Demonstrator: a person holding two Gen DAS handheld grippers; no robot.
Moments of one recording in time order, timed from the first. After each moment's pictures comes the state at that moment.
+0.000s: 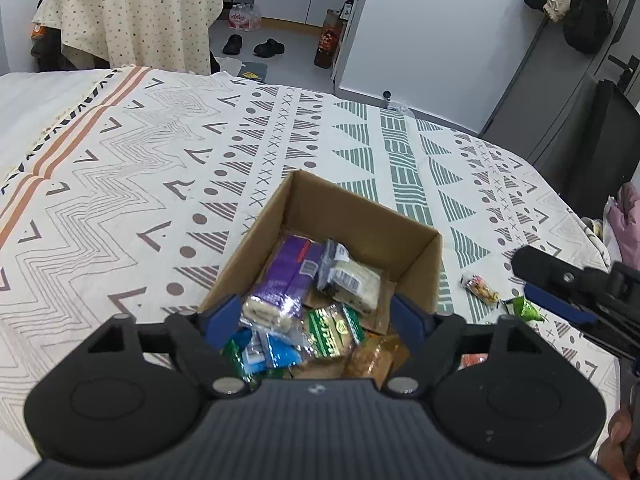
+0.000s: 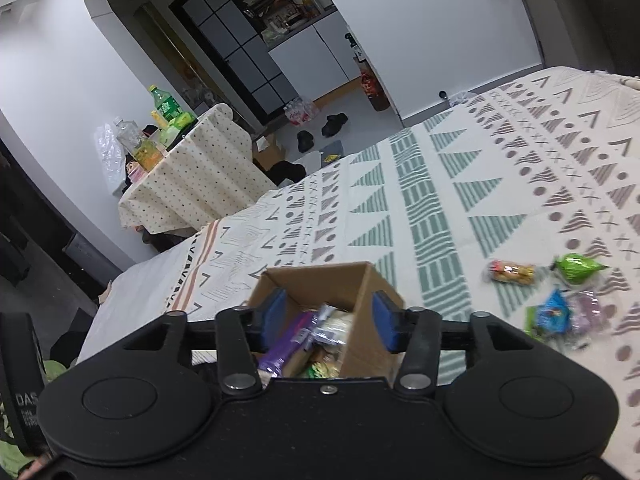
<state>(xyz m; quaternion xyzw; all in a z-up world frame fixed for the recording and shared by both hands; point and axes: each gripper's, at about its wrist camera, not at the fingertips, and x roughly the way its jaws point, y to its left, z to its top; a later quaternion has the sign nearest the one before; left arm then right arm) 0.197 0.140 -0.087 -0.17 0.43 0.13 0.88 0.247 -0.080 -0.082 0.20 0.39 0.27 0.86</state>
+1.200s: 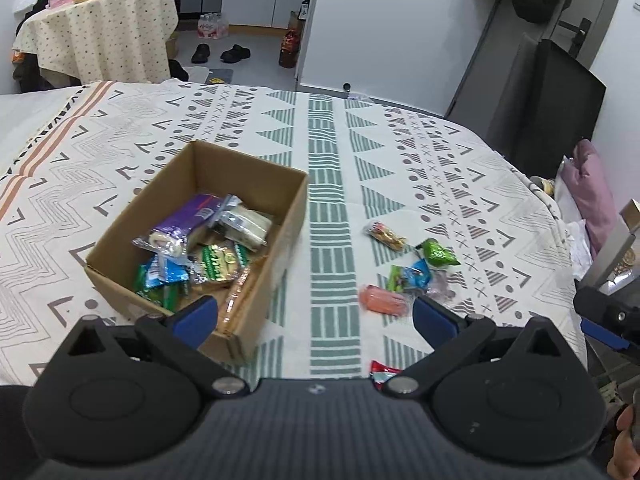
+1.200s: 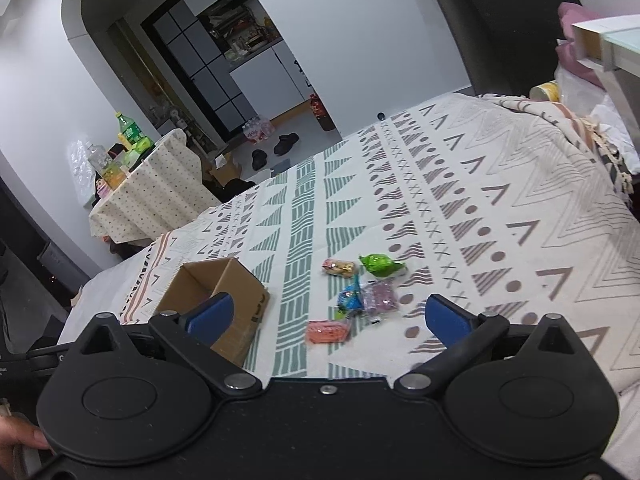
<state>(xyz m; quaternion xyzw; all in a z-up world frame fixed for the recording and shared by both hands) 0.157 0.008 -0.059 -0.14 0.43 0.10 0.89 0.204 -0.263 -0.081 0.19 0.37 0.22 0.88</state>
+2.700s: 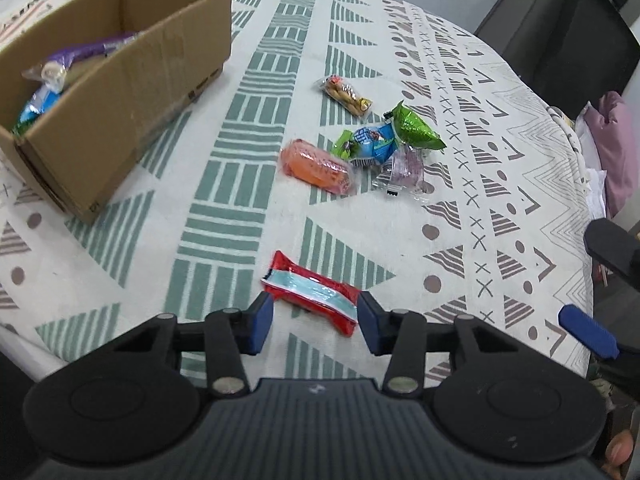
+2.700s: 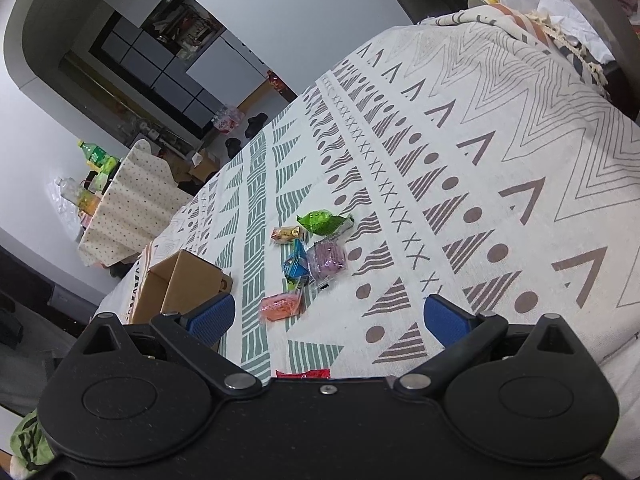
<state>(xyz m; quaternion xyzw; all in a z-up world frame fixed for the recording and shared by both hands) 0.190 -0.087 -0.175 -0.22 0.53 0.11 0.81 0.230 -0.303 -0.152 0.28 0.44 0.20 0.83</state>
